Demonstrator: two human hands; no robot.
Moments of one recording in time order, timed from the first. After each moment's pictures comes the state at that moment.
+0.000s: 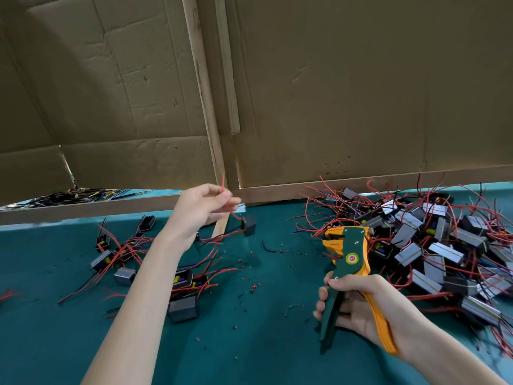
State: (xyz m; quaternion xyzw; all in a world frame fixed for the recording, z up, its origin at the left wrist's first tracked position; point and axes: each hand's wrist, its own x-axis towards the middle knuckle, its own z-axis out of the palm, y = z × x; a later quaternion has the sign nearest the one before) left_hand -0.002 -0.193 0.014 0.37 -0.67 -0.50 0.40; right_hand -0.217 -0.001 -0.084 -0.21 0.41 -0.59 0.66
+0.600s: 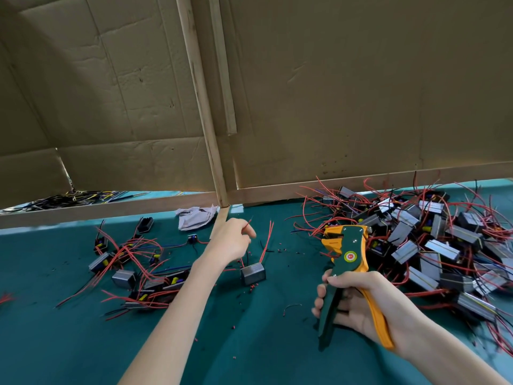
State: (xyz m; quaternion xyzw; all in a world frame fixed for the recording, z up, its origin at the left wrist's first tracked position) left_hand -0.046 -0.181 -0.032 0.51 -0.80 -0.26 0.17; right_hand -0.218 -0.001 -0.081 -0.18 0.41 -0.60 0.66
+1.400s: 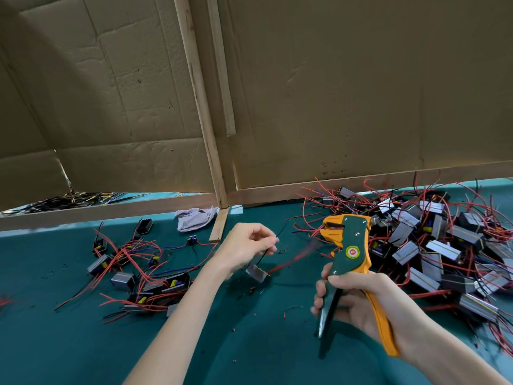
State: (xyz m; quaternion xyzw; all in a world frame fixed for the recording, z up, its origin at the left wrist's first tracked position) left_hand -0.052 -0.163 -0.039 0.37 -0.76 -0.48 0.25; right_hand -0.208 0.006 -0.062 -0.26 0.40 -0.62 0.62
